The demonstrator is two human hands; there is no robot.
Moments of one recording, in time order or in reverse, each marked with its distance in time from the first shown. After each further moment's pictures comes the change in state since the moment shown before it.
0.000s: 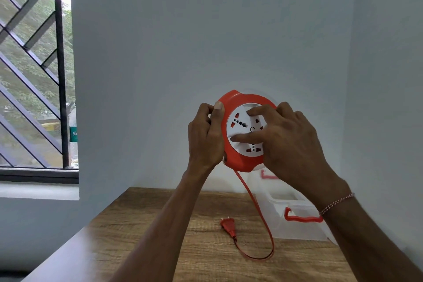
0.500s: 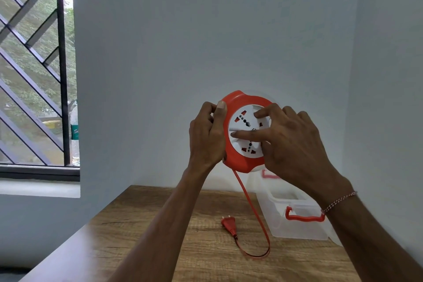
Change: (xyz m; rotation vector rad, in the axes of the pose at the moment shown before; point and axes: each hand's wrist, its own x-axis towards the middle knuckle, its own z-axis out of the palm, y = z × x) left_hand 0.001 -0.003 -0.001 0.045 -0.011 0.011; right_hand 0.000 0.006 0.010 -0.038 -0.004 0.011
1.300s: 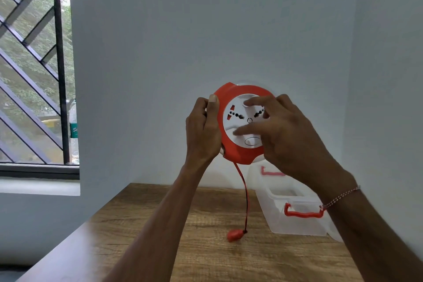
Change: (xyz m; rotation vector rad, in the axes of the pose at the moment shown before) left_hand 0.002 0.007 -0.003 -0.049 0.032 -0.058; right_hand 0.003 0.001 -0.008 0.173 0.107 -0.074
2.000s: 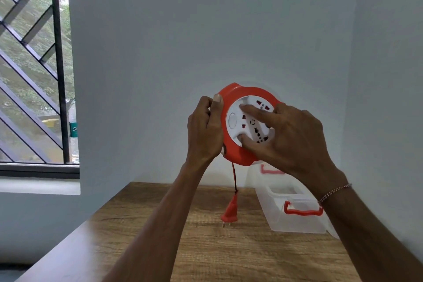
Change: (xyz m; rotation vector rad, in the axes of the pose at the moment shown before) left_hand -0.002 0.000 0.000 0.064 -0.052 0.000; right_hand -0.005 0.006 0.011 -0.070 0.059 0.186
